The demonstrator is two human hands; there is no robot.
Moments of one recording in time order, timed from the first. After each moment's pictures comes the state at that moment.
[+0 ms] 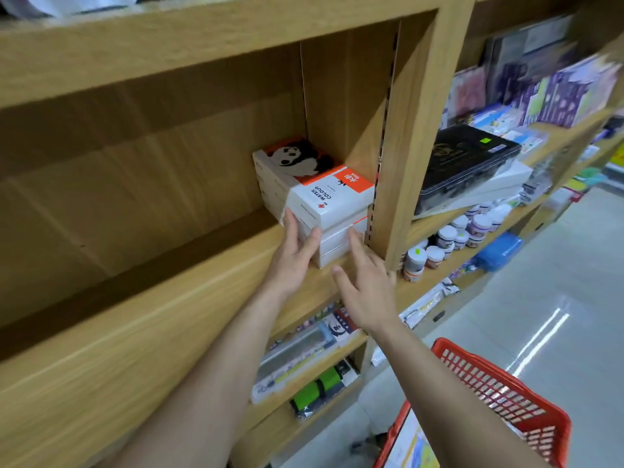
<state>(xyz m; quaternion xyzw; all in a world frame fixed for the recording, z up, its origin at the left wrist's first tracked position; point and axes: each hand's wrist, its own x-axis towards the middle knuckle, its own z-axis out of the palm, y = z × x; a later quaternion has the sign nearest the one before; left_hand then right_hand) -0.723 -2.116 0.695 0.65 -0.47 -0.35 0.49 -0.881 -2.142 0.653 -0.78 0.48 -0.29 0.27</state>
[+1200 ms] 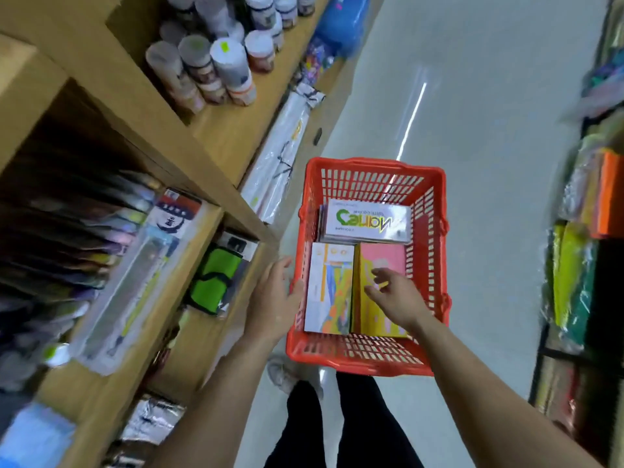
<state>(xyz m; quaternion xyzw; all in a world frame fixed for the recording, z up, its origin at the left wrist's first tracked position) -0.915 -2.030 0.360 0.66 -0.60 -0.43 0.14 -1.160 -1.997 0.337 -0.46 0.76 -0.04 0.46</state>
